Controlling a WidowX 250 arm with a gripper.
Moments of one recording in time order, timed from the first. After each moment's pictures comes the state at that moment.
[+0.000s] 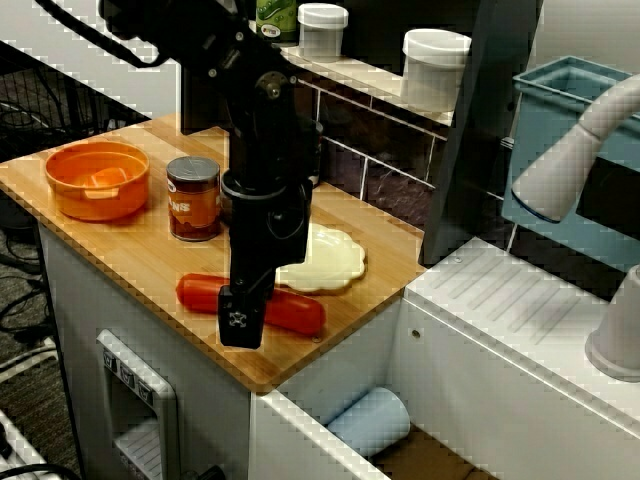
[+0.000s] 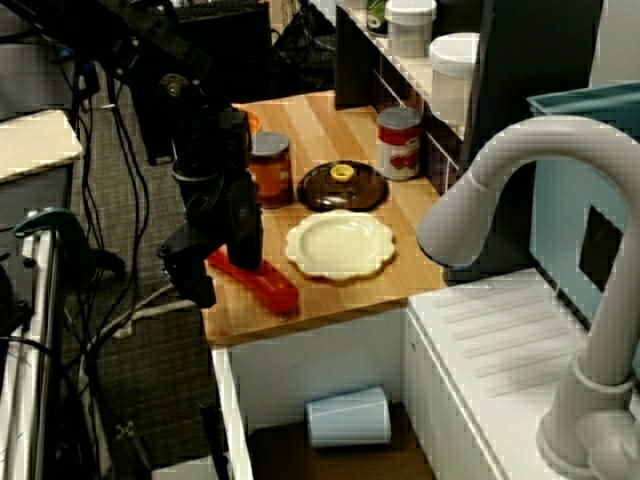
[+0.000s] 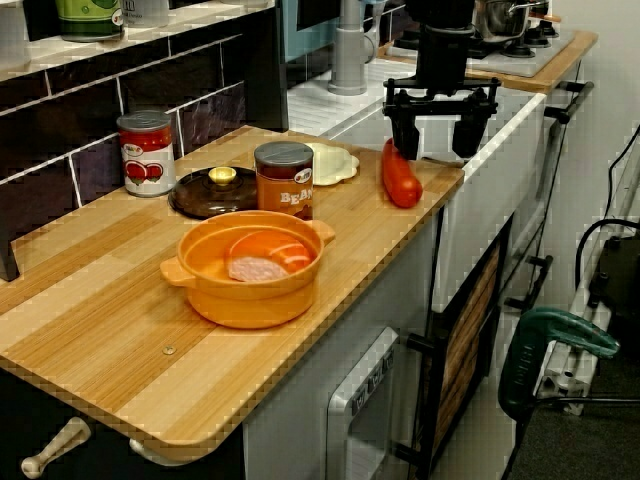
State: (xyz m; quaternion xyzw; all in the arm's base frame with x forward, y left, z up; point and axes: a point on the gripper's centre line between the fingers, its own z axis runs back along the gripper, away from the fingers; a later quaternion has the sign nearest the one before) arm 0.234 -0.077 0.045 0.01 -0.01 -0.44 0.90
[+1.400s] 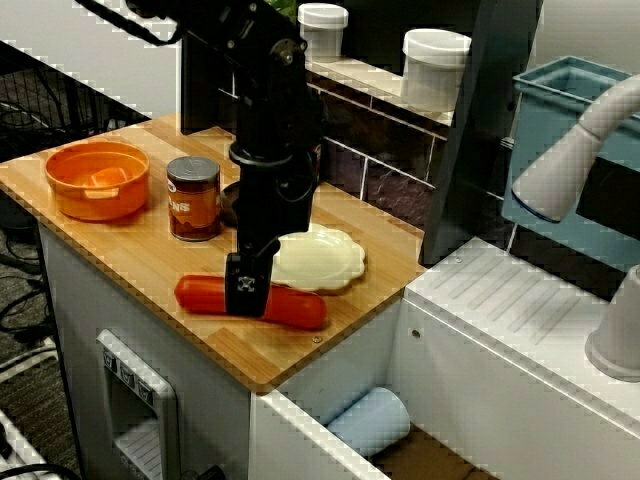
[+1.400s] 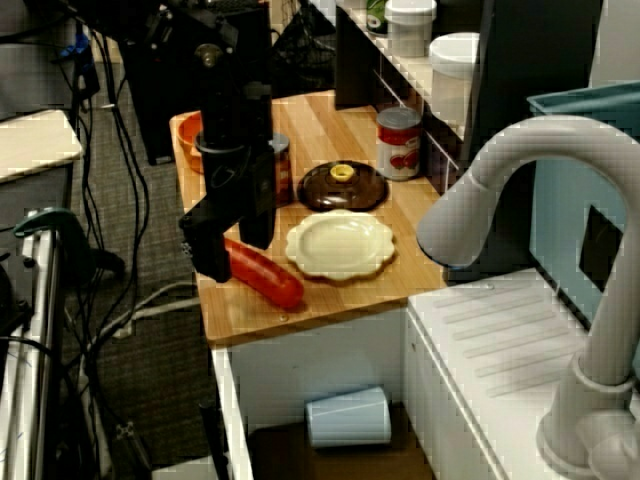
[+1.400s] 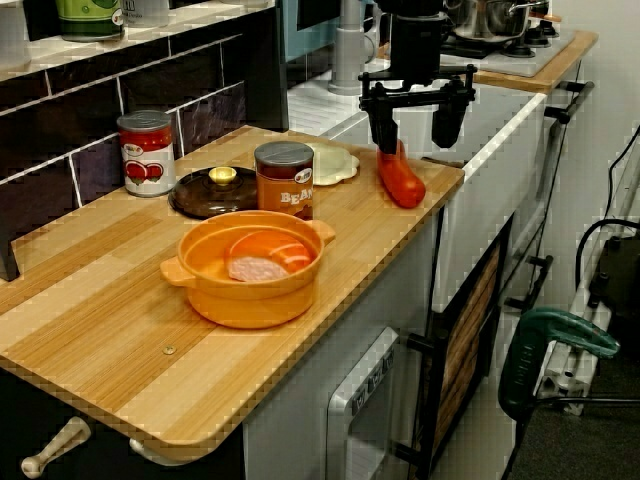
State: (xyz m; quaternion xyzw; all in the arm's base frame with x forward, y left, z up) arm 0.251 -0.063 0.056 -0.01 0.01 -0.41 0.91
